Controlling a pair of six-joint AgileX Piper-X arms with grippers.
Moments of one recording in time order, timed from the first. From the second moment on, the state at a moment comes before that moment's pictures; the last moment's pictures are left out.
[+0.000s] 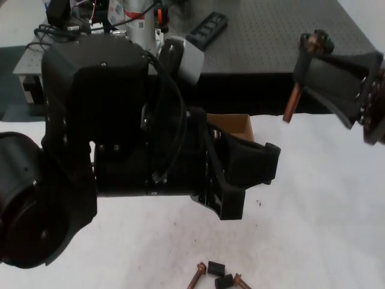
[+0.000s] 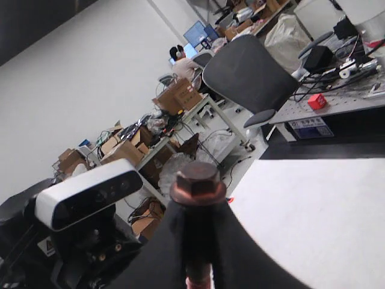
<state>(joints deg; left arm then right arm) -44.6 68.2 -46.3 -3.7 36.0 -15.2 8.6 43.8 -33.5 -7.5 -36.4 35.6</state>
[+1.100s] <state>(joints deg) -44.7 68.2 -46.0 -6.7 41.1 -17.6 8.7 43.8 -33.5 -4.5 -46.1 32.0</state>
